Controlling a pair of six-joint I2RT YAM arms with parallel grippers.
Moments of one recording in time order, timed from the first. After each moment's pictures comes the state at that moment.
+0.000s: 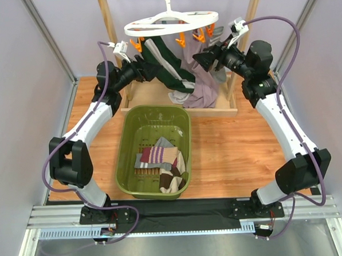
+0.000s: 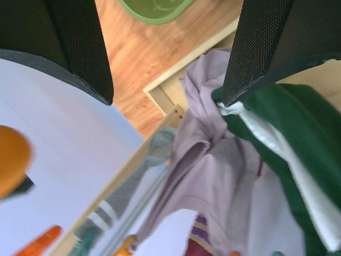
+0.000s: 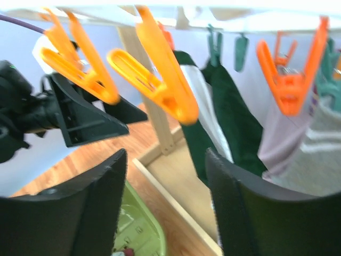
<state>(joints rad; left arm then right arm) -0.26 1.67 1.37 0.42 0.55 -0.60 0.25 1.50 1.55 0.07 -0.54 0.28</state>
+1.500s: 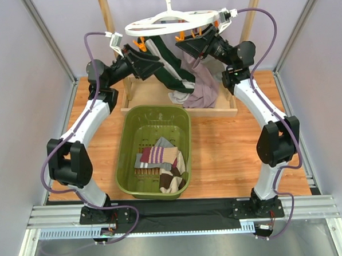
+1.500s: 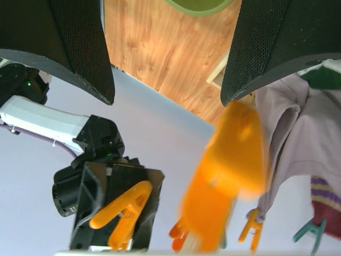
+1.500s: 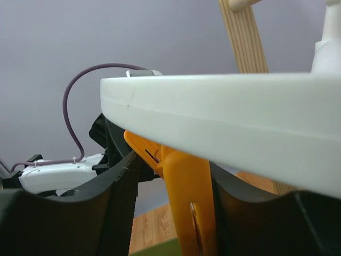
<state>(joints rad) -0.22 1.66 1.40 0.77 0.90 -0.89 0.28 1.86 1.75 0.84 -0.82 1.04</state>
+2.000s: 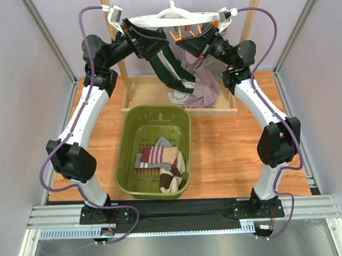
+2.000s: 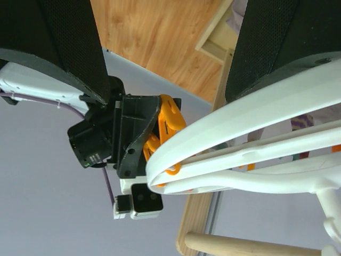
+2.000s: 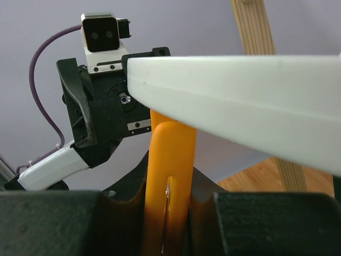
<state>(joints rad) -0.28 1.72 1.82 0.44 0.83 -0.75 0.29 1.85 1.75 0.82 -0.82 1.06</state>
